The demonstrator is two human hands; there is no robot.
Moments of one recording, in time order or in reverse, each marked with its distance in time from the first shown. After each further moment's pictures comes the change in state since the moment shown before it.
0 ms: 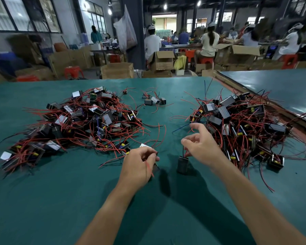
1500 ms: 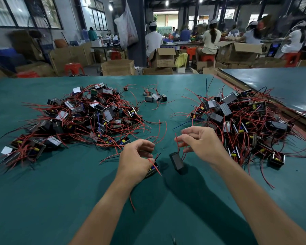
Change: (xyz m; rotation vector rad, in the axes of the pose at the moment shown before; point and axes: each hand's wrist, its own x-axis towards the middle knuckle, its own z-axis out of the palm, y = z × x) left_hand -0.002 0.010 -0.010 -0.100 0.027 -0.056; right_hand -0.007 -0.010 0.000 0.173 -0.061 -0.029
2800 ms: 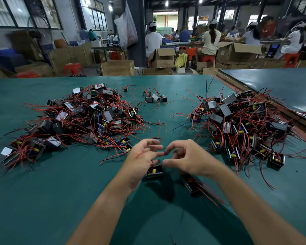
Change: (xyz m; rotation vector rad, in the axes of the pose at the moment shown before) left_hand -0.006 0.016 0.009 -0.335 -0.169 -0.213; right_hand -0.017 0.004 0.014 -0.361 -0.403 -0.116
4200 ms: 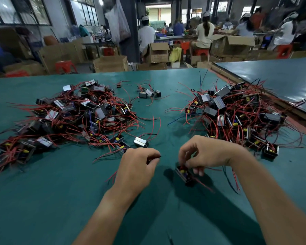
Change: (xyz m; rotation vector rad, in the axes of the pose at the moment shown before) left_hand -0.005 -0.019 -0.003 0.887 0.108 0.585; right_hand -0.018 0.003 -0.053 -0.123 -0.352 0.157
